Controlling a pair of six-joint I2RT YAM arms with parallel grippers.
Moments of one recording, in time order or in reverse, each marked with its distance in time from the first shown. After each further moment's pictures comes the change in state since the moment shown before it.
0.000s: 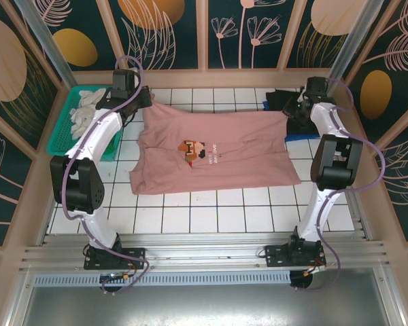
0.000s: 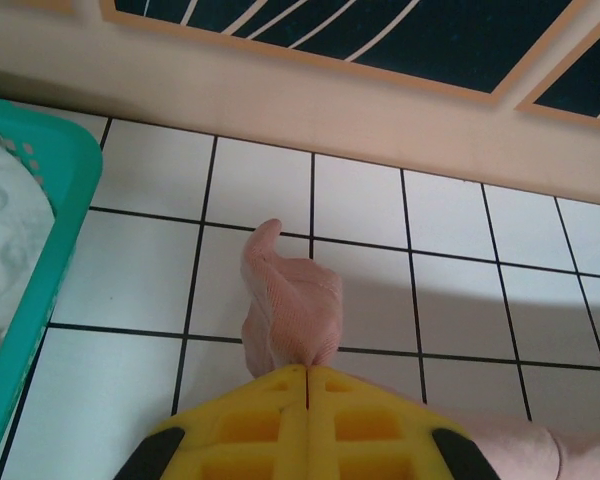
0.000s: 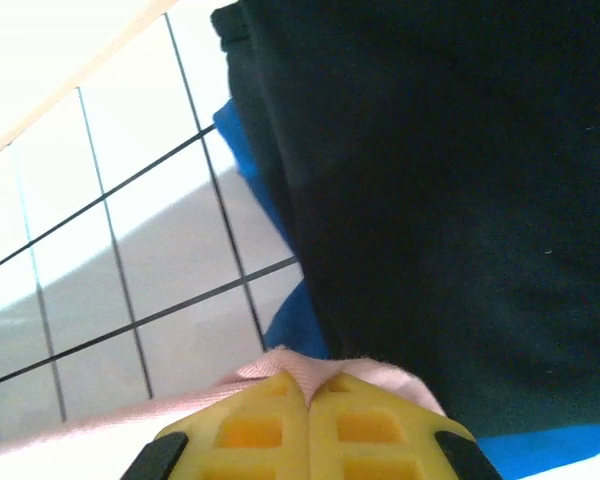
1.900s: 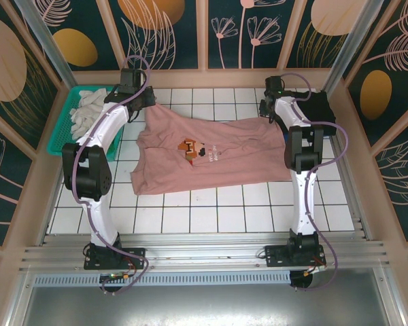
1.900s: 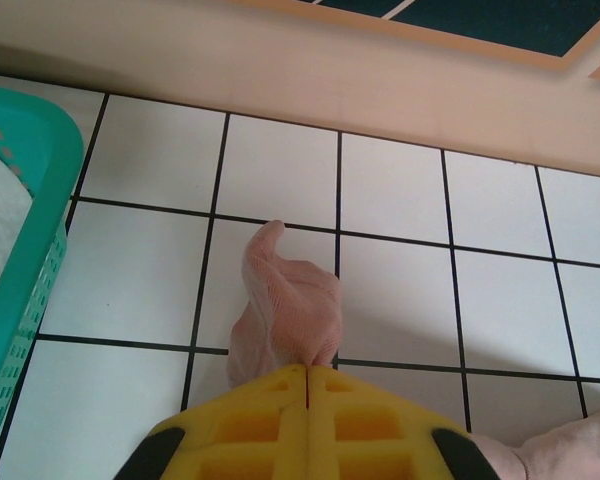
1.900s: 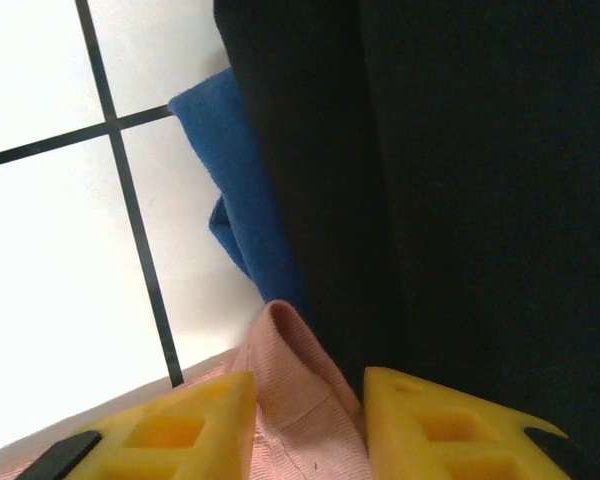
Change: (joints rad) left arm 0.000 0.160 0.126 -0.039 -0.027 0.016; right arm 0.220 0.426 0.443 -0.134 0.460 -0.110
